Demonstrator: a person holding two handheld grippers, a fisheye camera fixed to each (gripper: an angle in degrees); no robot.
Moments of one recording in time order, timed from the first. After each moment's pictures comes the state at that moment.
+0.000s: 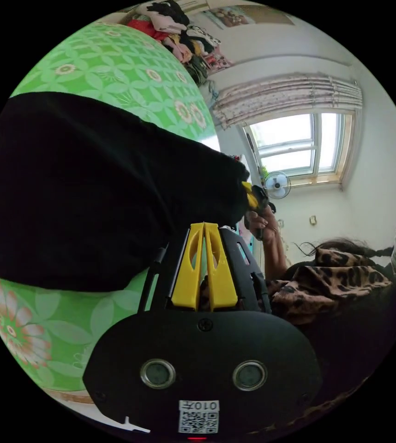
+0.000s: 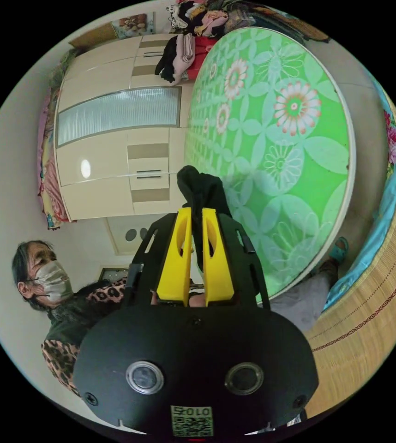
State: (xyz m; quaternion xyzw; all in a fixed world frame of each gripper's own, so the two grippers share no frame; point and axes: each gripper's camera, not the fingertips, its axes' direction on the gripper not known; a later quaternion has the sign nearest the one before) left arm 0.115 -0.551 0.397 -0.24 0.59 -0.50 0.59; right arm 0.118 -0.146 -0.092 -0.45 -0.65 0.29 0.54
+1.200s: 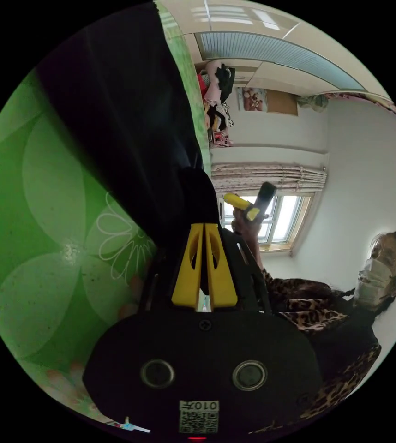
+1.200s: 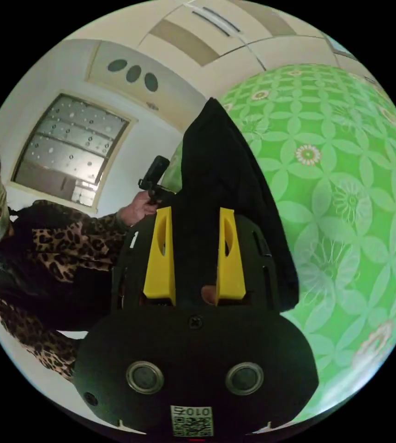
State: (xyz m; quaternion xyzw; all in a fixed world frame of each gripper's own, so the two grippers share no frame) left arm 0.006 -0.280 0.405 -0.10 0.54 -0.69 0.47; right arm -0.372 -0.367 -0.223 -0.41 -0.70 -0.35 0.47
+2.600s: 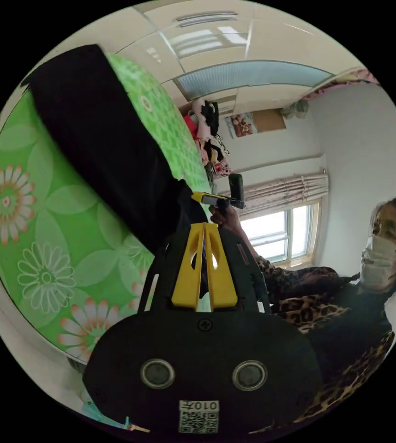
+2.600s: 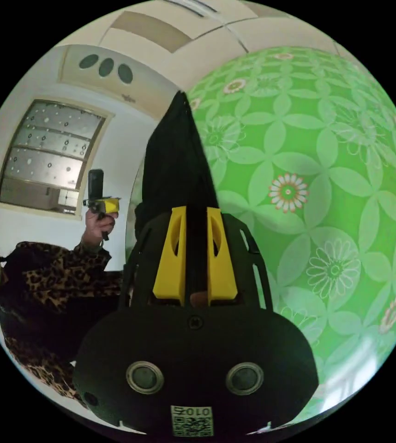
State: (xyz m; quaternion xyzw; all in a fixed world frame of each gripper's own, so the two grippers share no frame) left arm -0.067 -0.304 0.346 -0.05 0.44 -0.69 0.57; right arm -0.399 -0.424 -0.171 -0.42 -0.68 -0.28 0.53
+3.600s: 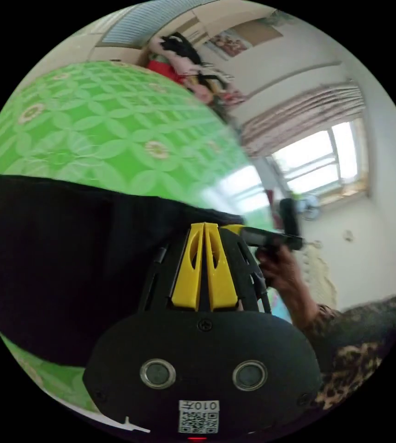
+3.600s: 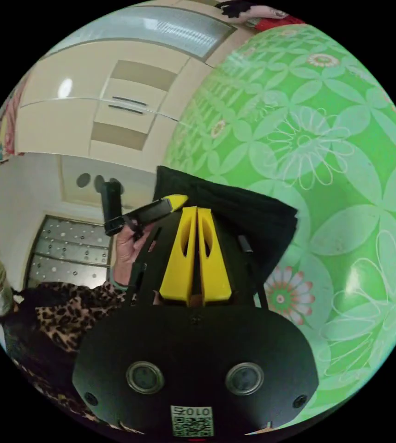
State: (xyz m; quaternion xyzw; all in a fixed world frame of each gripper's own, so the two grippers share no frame) left arm -0.042 -0.490 0.505 -0.25 0.43 -0.51 0.70; right arm -0.178 -0.317 -0.160 -0.46 -0.63 0.04 0.63
